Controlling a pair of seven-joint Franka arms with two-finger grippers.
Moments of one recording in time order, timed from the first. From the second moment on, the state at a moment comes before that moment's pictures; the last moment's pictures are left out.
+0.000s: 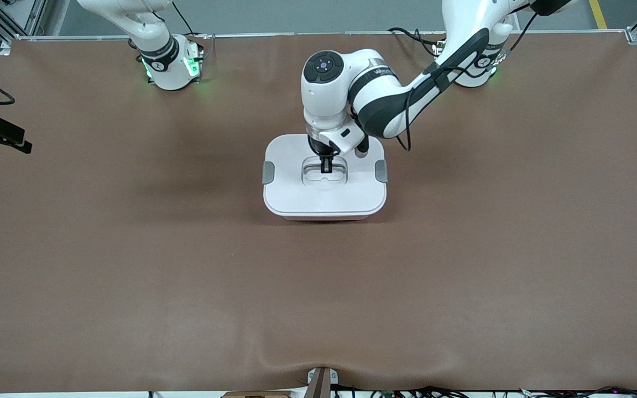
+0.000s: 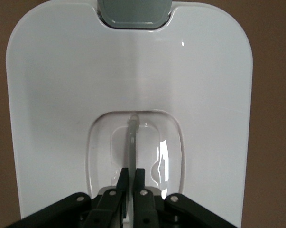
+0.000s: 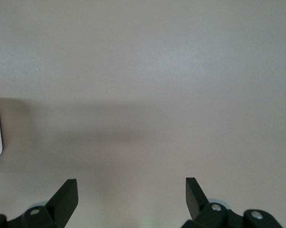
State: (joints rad) left arm -0.22 0.58 -0.79 -1.64 0.52 2.05 -2.73; right arm 0.02 0.01 -0.15 -1.58 0.01 1.53 -0.16
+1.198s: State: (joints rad) left arm -0.22 0.58 -0.79 -1.62 0.52 2.04 -2.70; right arm 0.02 0.01 -0.15 -1.58 0.01 1.53 -0.16
